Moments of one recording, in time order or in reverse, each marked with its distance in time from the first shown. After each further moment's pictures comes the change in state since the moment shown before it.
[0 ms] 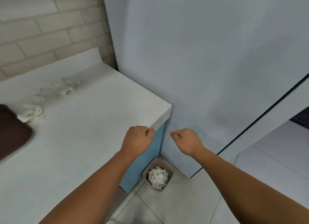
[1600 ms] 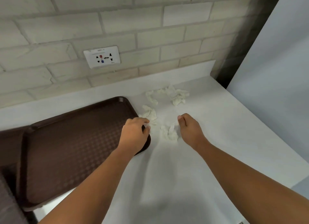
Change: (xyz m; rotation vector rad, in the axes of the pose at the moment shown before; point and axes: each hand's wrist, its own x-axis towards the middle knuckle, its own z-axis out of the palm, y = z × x) left_hand 0.006 -0.306 -0.300 0.193 0.358 -0.294; right_hand 0.163 -0.369 0.222 0.289 -0.087 -0.333
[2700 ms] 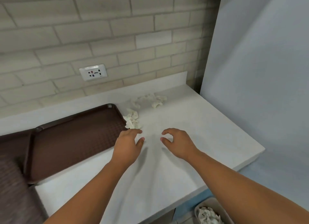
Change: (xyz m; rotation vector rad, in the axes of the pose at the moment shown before) left_hand -0.121 0.093 0.006 0.048 0.094 0.047; right_hand -0.127 0.018 -0.088 -0.178 -0.174 -0.162
